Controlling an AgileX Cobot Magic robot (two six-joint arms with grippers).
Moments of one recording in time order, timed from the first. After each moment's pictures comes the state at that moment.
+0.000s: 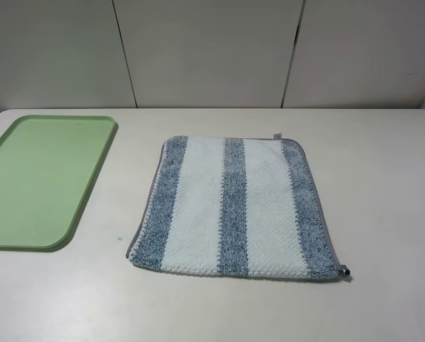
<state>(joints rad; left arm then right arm) 0.03 -0.01 -0.50 -0.08 1.07 0.21 0.01 -0.01 -0.50 0.01 1.03 -0.04</state>
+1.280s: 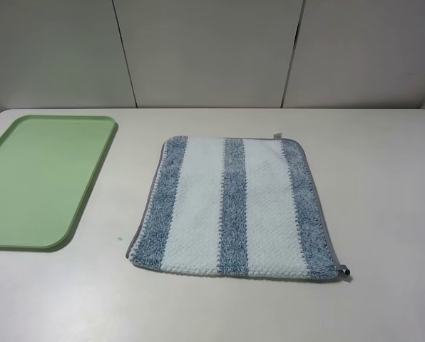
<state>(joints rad) 0.03 -0.01 -0.50 -0.08 1.07 0.21 0.01 -0.01 -0.50 0.01 1.03 -0.04</state>
